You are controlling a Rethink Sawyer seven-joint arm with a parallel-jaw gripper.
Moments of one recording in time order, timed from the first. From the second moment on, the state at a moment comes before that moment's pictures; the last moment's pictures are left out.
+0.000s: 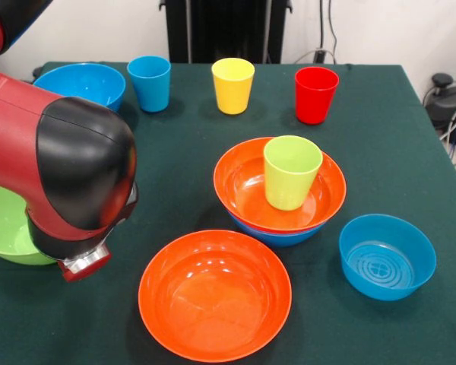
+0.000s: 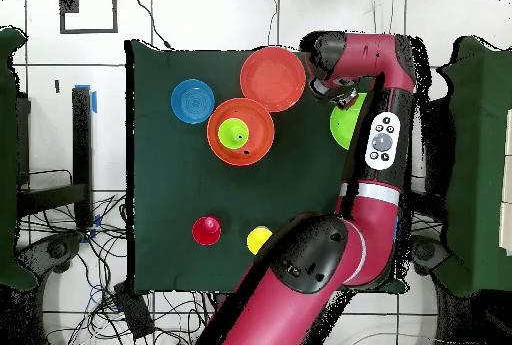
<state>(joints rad) -0.52 -0.02 0.80 0.37 -1.23 1.56 2.41</state>
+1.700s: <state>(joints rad) -0.50 -0.07 1.09 0.20 -1.47 1.69 2.41</state>
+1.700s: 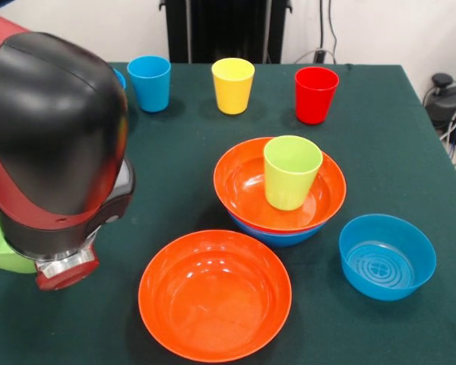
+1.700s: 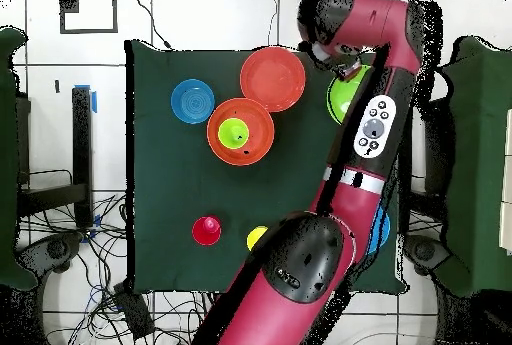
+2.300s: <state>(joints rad) -0.50 -0.10 1.31 0.20 -1.76 1.80 2.41</state>
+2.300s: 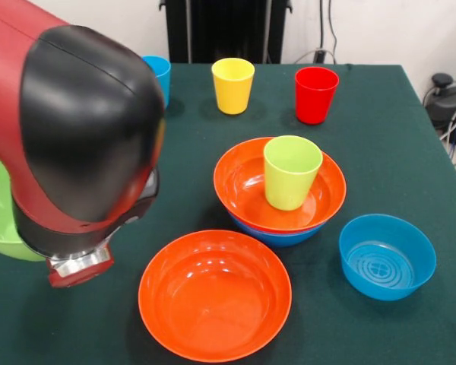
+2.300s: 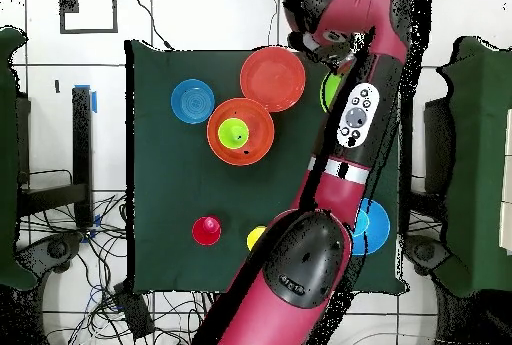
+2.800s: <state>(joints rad) -0.48 -0.10 1.50 0.20 -1.94 1.90 2.41</state>
